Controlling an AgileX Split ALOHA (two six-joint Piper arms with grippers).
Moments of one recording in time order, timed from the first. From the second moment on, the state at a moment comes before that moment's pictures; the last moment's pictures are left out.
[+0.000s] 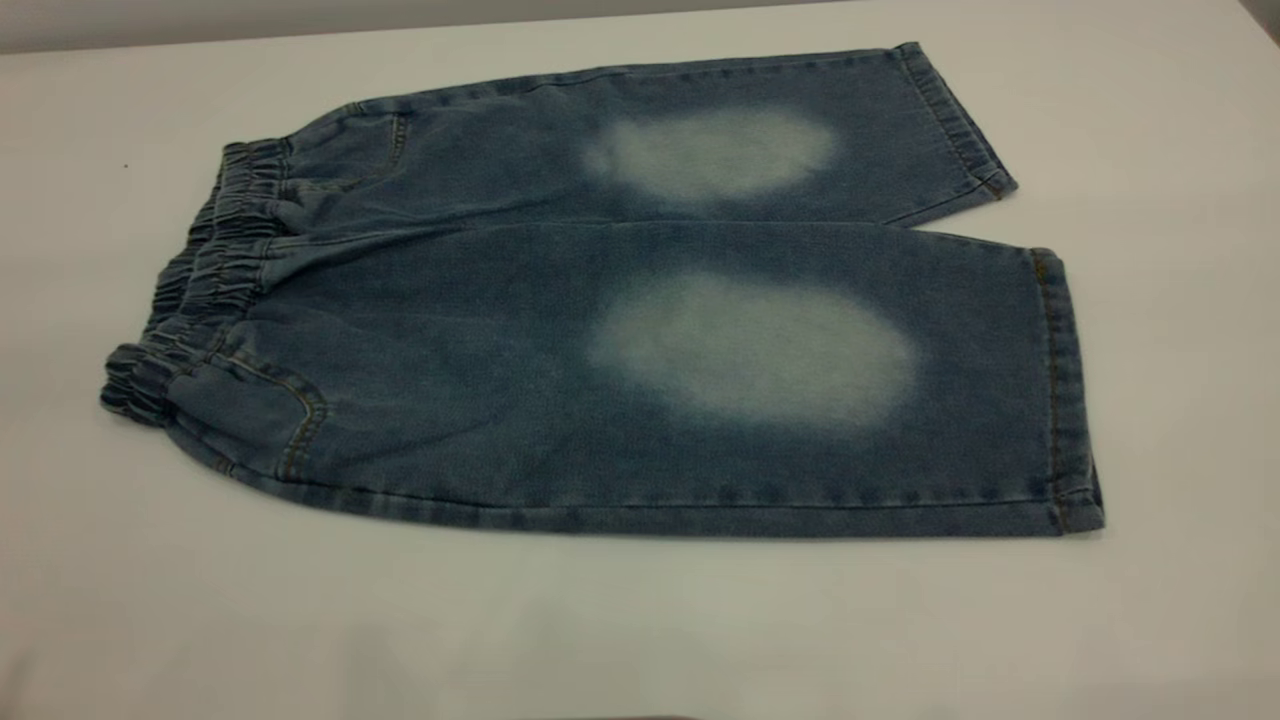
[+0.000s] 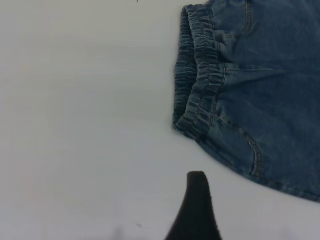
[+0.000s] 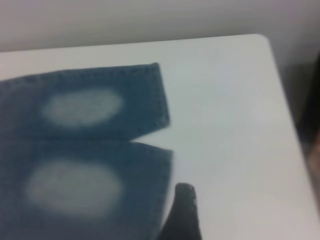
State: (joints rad) left arm -0.04 0.54 -0.64 0.01 0.82 -0.22; right arm -0.06 0.44 -0.76 0.17 0.95 0.03
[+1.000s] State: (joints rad) left arm 0.06 1.61 -0.99 -0.04 0.63 -0.29; right arm -0.06 0.94 -0.77 0.57 0.81 -0.25
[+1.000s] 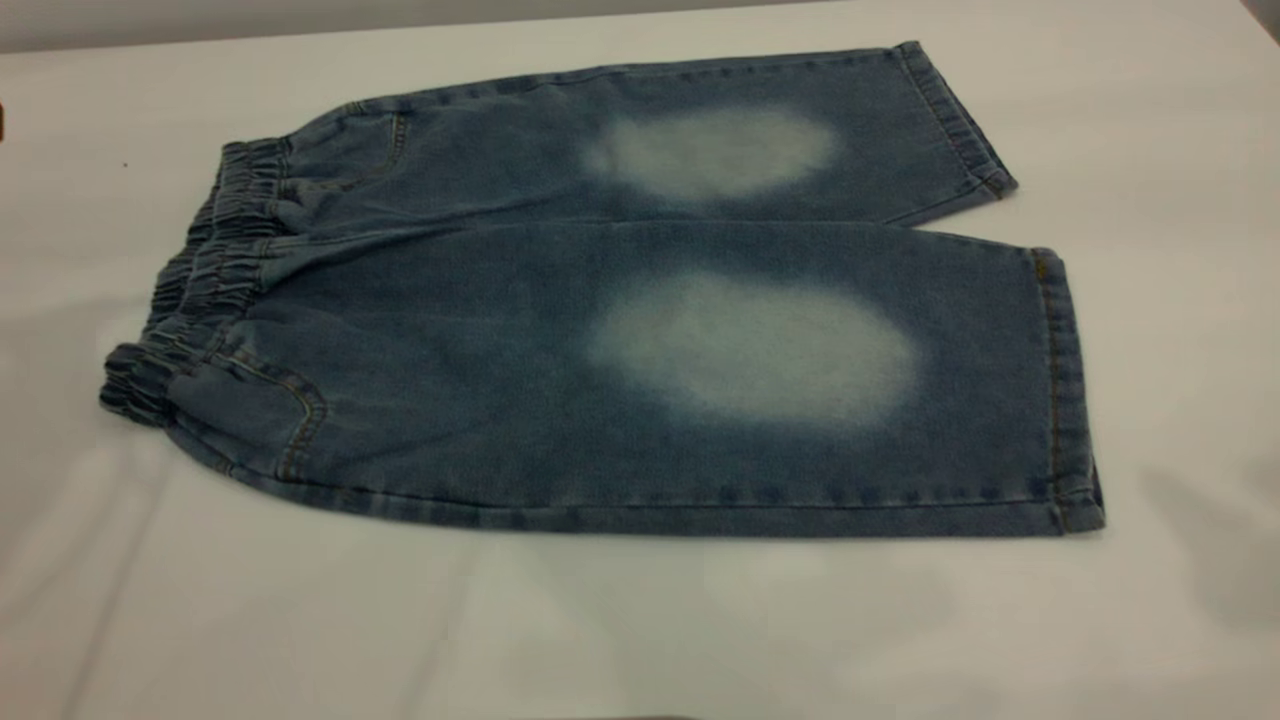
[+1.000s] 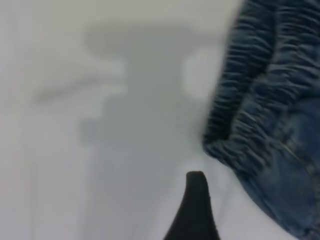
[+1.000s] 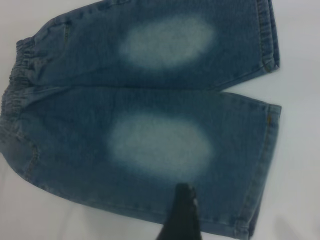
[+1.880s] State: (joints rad) left arm 0.06 1.97 -1.05 -0.26 0.57 -0.01; right arm -0.06 0.94 -0.77 0.57 0.81 -0.25
